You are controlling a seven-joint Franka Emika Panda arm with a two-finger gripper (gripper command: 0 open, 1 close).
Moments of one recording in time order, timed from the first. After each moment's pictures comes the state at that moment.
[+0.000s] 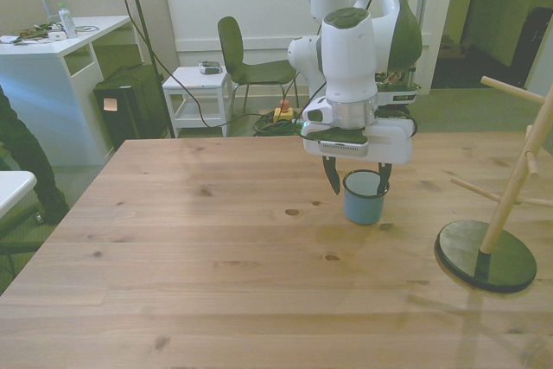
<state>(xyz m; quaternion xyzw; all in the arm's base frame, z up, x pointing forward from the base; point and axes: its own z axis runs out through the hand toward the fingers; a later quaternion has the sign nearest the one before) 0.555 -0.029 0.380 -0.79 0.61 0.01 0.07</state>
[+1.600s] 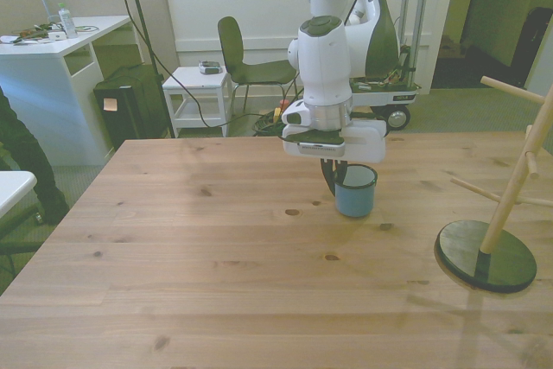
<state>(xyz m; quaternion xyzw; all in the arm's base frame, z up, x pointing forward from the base) 0.527 -0.069 0.369 -0.82 0.57 0.00 0.07</state>
